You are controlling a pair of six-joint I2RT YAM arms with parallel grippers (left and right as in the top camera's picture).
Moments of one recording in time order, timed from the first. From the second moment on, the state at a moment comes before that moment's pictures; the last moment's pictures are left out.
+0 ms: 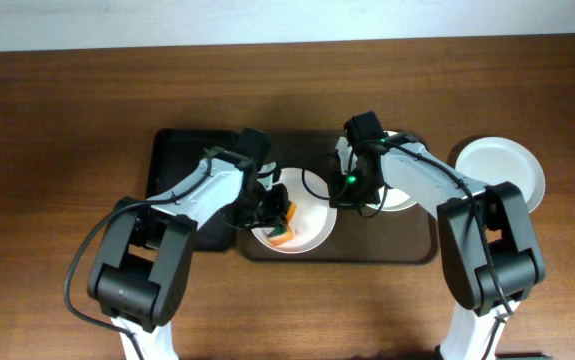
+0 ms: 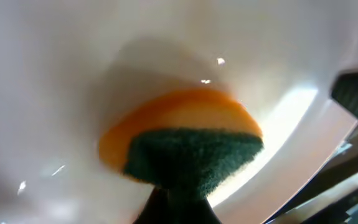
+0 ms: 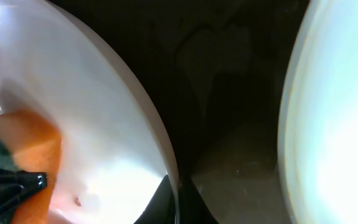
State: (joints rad) left arm -0.42 1.99 1.25 -0.73 0.46 -0.46; right arm 0.31 1.99 1.27 -0.72 -0.38 0.25
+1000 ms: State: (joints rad) left arm -0.41 2.02 1.23 -0.52 0.70 -0.57; right arm 0.31 1.99 1.26 -0.72 -0.38 0.25
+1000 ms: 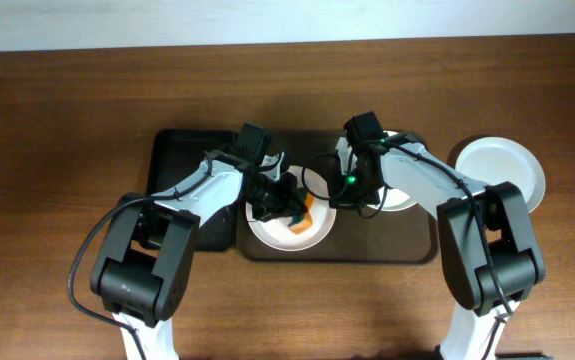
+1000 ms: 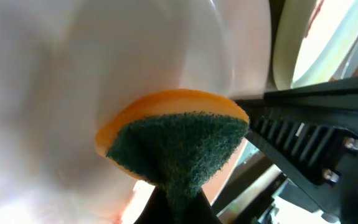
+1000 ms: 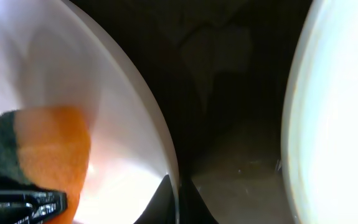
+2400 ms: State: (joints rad) left arm -0.27 1.70 1.16 -0.62 0.34 -0.27; right arm 0.31 1.98 1.27 -0.70 -0.42 0.26
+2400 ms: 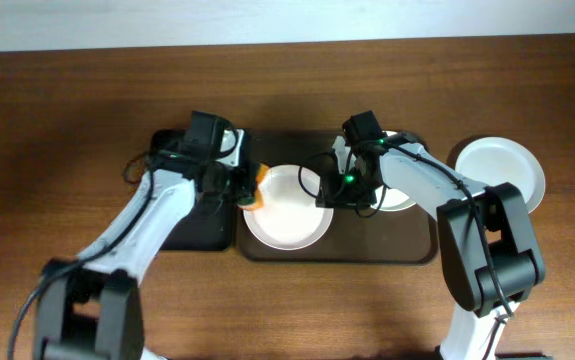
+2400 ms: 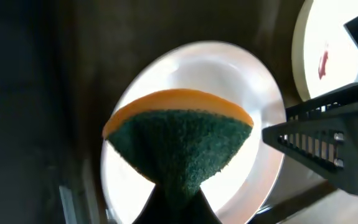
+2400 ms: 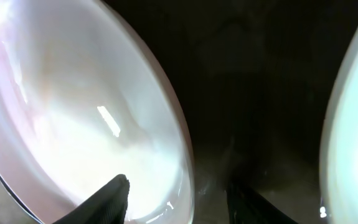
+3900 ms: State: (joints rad) left arm -0.19 1.89 1.16 -0.57 -0.02 -0.23; right arm 0.56 1.61 1.28 -0.70 0.67 -0.03
